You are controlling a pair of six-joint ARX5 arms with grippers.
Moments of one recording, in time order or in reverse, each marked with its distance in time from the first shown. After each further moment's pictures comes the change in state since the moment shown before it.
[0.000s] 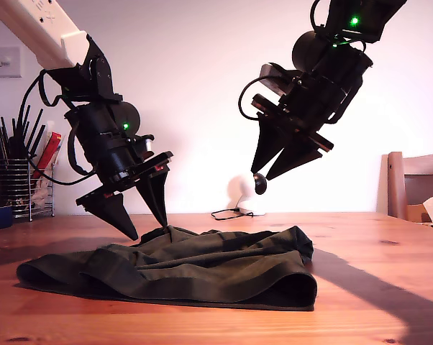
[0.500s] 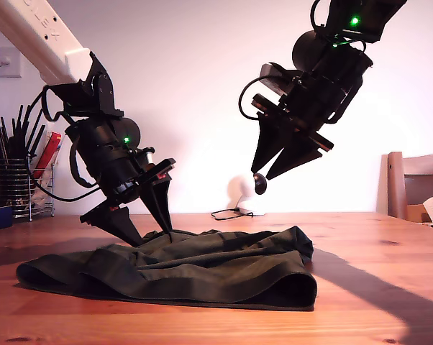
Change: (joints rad) left arm 0.000 0.048 0.000 -0.003 0.092 -0.022; right arm 0.000 0.000 0.000 0.005 0.000 0.000
